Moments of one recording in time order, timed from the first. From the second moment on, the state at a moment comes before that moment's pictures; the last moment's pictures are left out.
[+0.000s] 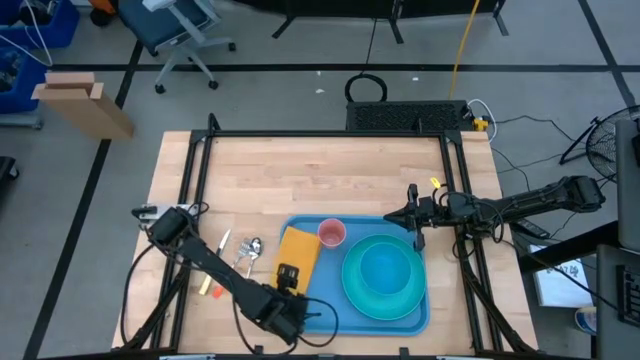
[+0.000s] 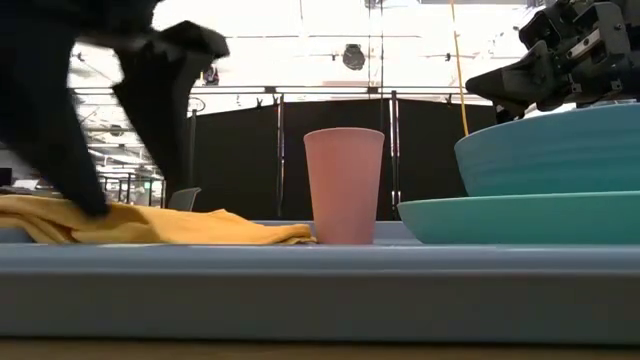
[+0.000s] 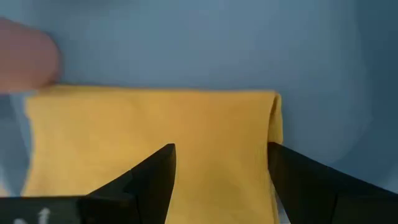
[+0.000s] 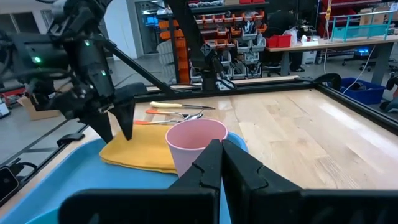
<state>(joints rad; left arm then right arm) -0.65 2.06 1.54 -0.94 -0.35 -0.32 0.09 0.67 0.07 0.57 0.07 0.11</state>
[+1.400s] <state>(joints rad) -0.66 2.06 1.40 -0.75 -0.27 -0.22 0.09 0.67 0.07 0.57 0.08 0.09</state>
